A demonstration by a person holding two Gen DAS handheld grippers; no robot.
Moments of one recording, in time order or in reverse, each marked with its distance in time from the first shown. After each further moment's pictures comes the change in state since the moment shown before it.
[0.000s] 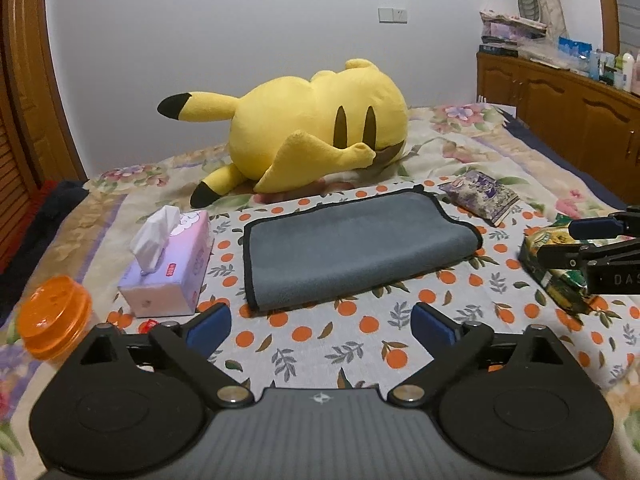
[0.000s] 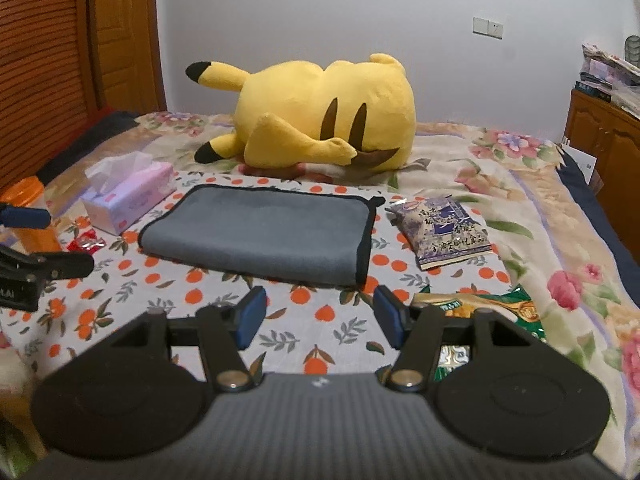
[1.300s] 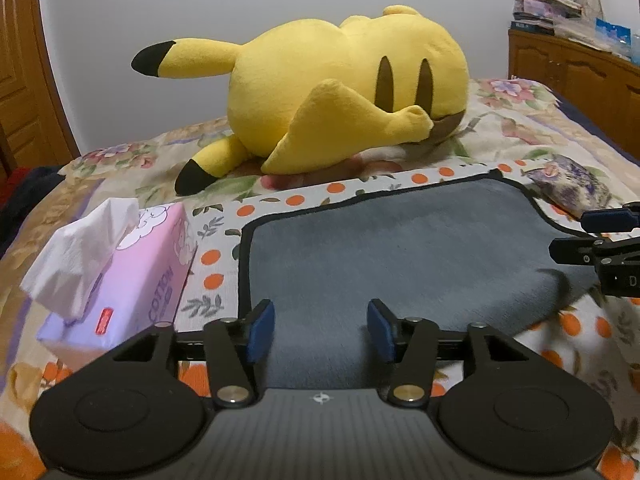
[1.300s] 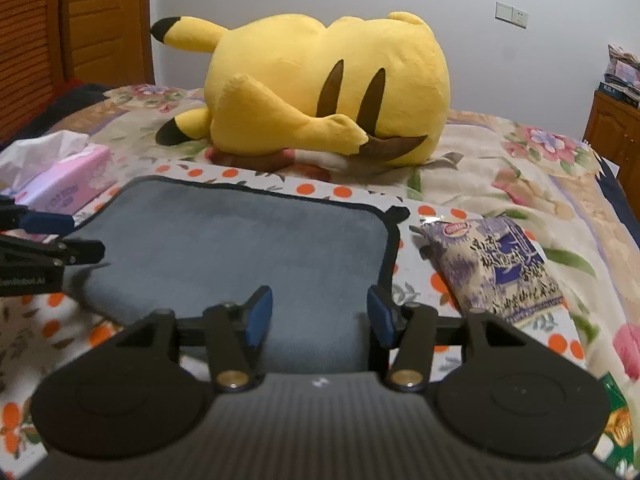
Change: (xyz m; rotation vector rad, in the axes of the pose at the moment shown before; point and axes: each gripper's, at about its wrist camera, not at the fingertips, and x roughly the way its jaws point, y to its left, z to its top) left arm 0.165 0.028 0.024 -0.011 0.062 0.041; right arm 0.146 -0.001 0.031 -0.046 0.047 -0.017
